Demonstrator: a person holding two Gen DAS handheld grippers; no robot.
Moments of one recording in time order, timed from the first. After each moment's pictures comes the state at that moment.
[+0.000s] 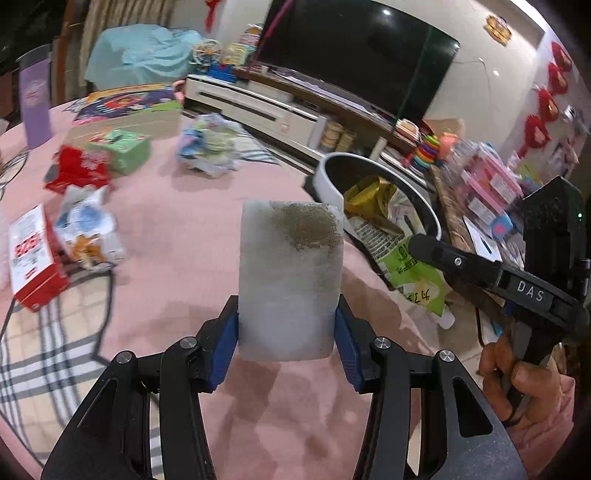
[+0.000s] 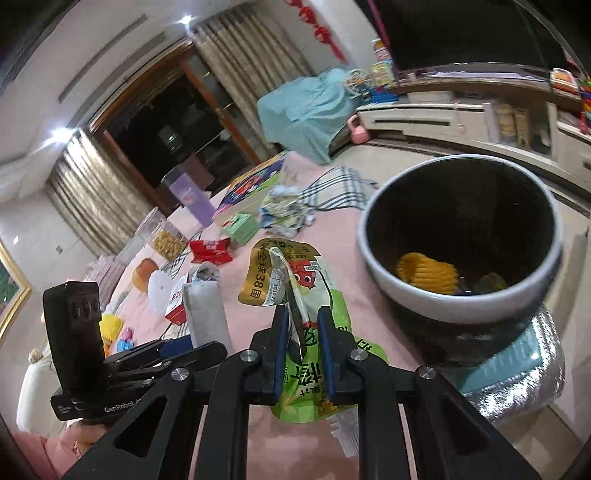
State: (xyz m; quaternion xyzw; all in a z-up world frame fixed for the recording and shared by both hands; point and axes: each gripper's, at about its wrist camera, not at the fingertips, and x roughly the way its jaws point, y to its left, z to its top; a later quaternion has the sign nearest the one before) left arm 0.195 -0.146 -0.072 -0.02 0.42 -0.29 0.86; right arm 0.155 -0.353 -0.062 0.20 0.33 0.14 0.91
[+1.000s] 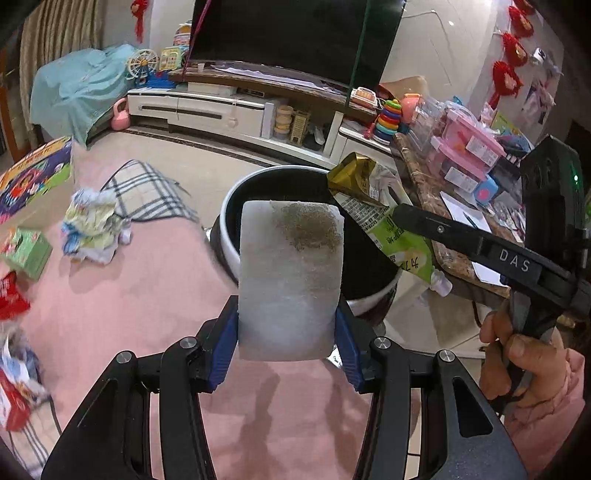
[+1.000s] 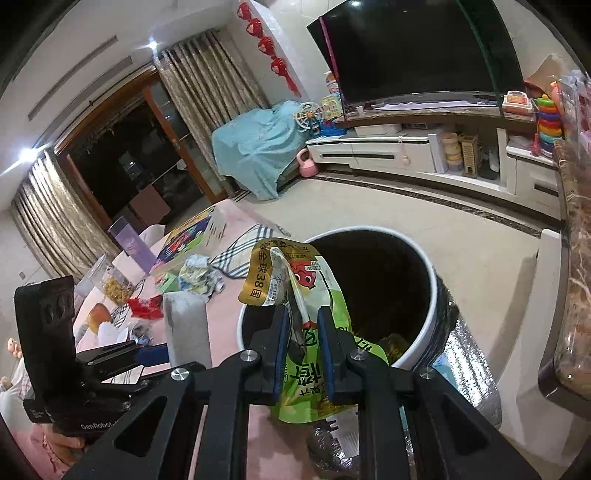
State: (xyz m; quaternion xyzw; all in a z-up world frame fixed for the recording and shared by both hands) left arm 0.240 -0.265 -0.042 0.07 0.42 -0.35 0.83; right arm 0.185 -0.444 -0.036 0.19 0.30 0.05 0.93
